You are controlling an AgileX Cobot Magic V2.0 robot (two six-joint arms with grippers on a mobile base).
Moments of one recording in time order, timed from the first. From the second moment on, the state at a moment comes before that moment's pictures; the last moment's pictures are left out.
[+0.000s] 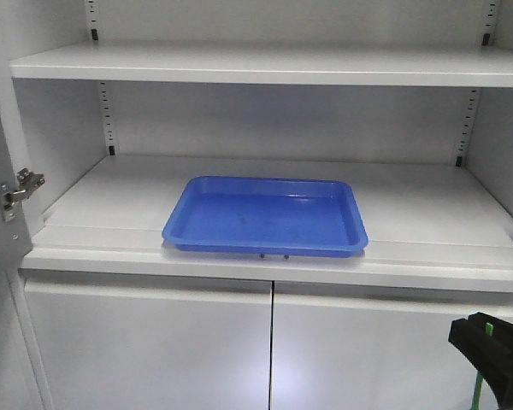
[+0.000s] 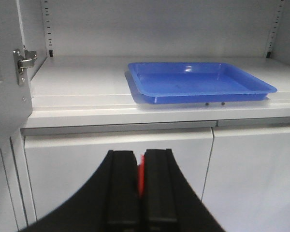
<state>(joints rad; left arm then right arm) -0.25 0.48 -0.44 -0.25 0.14 0.15 0.27 0.80 -0.48 -0.77 -0.19 0.79</state>
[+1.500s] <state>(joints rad) -0.25 0.48 -0.44 -0.25 0.13 0.16 0.27 0.80 -0.48 -0.77 -0.19 0.77</state>
